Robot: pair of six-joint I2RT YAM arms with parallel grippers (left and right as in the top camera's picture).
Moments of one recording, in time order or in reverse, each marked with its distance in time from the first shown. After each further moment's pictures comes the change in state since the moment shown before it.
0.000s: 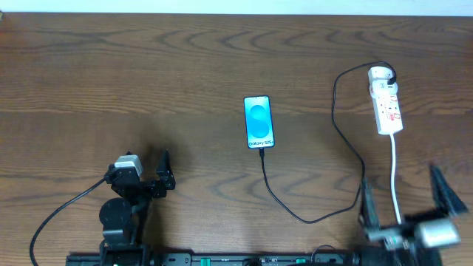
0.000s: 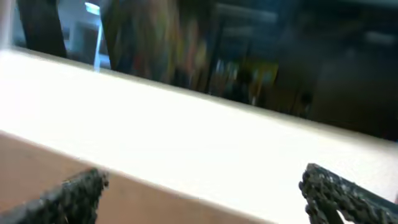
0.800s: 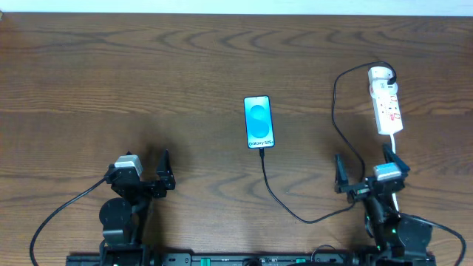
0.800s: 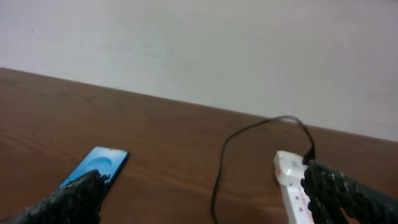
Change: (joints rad) left arm 0.000 0.000 0.000 0.000 0.000 0.000; right arm 0.000 0.006 -0.556 0.233 0.037 0.000
